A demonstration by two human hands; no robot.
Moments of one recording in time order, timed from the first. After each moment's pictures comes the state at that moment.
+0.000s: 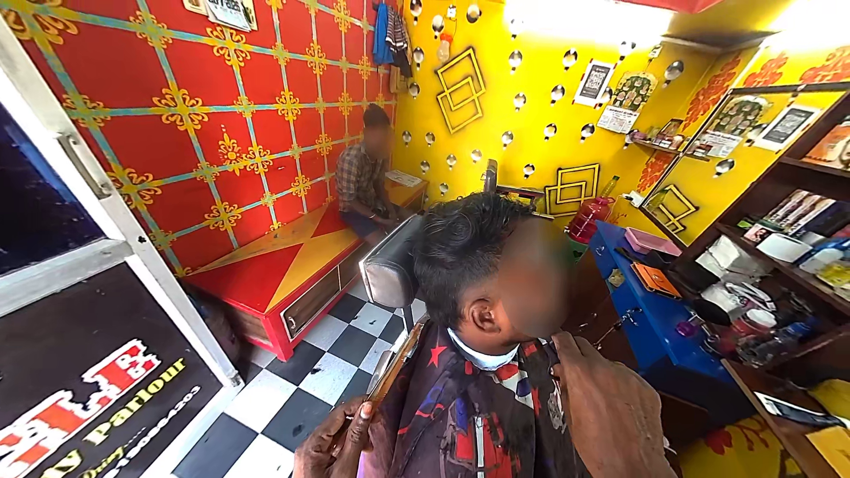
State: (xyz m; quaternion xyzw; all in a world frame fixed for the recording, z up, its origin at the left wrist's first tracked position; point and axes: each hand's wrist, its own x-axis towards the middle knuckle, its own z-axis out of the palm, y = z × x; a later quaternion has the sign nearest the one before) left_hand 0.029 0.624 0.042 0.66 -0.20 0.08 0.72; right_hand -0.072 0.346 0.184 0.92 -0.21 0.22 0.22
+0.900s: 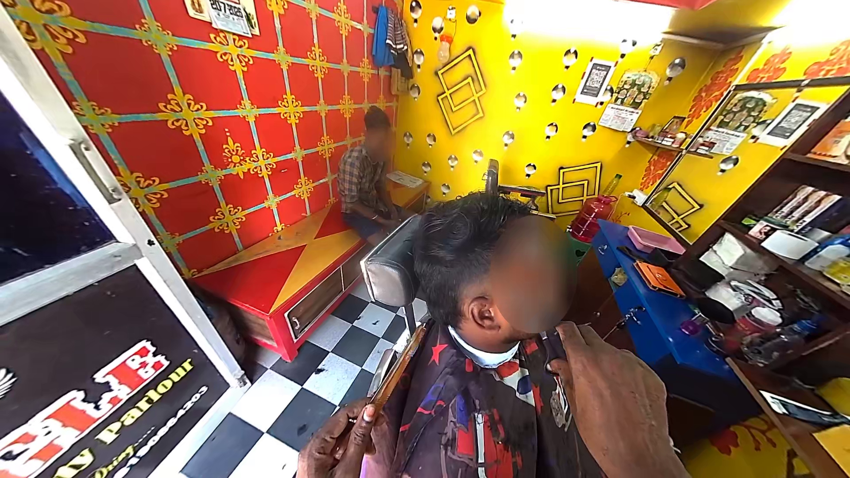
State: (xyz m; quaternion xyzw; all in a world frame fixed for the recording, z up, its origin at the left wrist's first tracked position) left_hand 0.024 0.627 0.041 0.66 -0.20 0.07 0.72; right_hand -0.073 0.343 0.188 0.92 -0.20 0.25 0.22
